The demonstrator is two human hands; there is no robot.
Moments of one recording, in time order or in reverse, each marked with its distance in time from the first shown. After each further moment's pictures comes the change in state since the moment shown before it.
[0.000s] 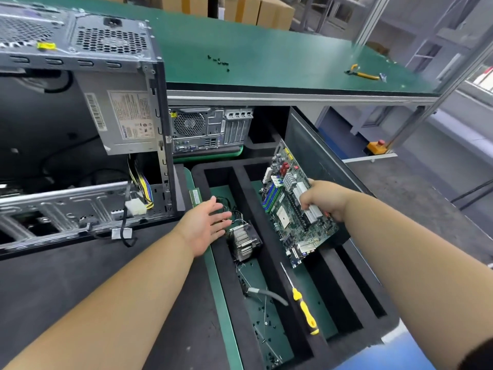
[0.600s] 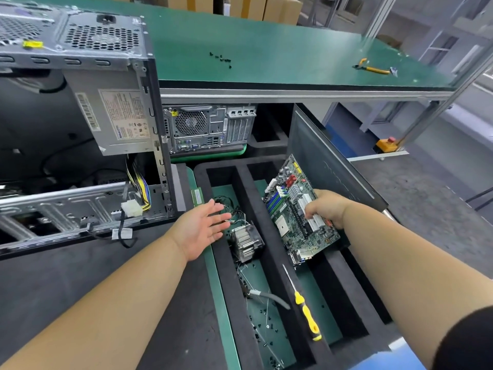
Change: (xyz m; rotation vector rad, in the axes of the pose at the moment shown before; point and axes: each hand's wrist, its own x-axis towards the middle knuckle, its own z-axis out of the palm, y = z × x) left_hand -0.005 0.000 -0.005 0.030 -0.032 0.023; right_hand 0.049 0.038 0.004 -0.062 -0.011 0.048
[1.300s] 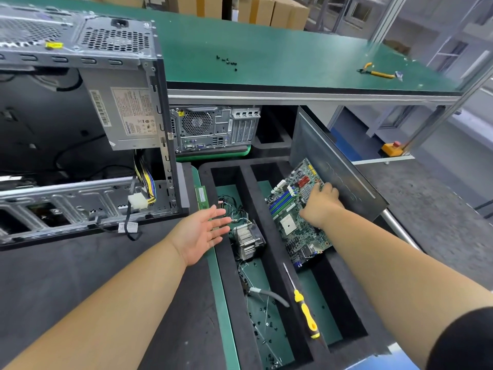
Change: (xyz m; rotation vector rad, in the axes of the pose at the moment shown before) left_hand -0.024 -0.010 0.003 -0.004 0.031 0.010; right_hand 0.006 -0.005 0.021 -0.847 0.307 -0.062
